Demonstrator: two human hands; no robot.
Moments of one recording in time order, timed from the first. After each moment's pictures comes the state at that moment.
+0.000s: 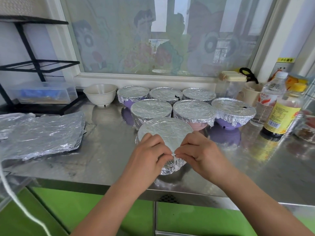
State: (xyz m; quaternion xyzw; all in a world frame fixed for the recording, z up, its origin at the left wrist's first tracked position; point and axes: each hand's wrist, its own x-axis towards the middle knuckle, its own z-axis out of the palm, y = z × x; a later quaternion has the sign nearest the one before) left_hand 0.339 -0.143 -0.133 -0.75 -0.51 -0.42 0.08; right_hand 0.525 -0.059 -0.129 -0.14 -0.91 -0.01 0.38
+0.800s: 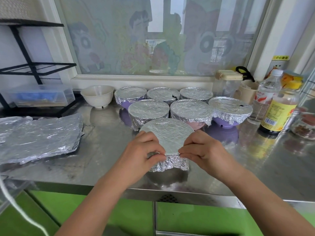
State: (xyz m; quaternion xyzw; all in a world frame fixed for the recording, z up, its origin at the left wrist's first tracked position) left_hand 0.319 -0.137 -0.127 -0.77 -0.48 -0.43 0.00; right_hand 0.542 -0.050 -0.130 -0.14 -0.91 0.01 0.39
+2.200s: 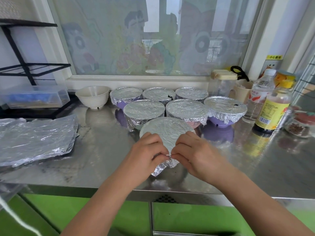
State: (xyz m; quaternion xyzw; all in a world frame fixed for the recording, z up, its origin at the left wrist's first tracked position) left_hand 0.339 -0.129 -0.129 -0.79 -0.46 -0.40 0.02; right_hand 0.533 -0.065 -0.124 -0.14 -0.93 -0.08 0.34
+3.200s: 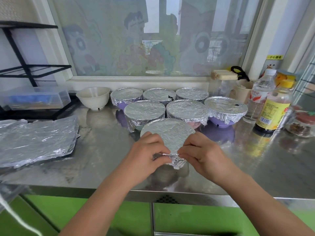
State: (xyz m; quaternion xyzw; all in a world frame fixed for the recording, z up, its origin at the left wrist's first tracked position) left_hand 0.337 -0.128 -0.126 -0.78 -0.46 -0.43 -0.01; right_hand 0.548 -0.057 -0.131 -0.16 -0.90 -0.03 0.39
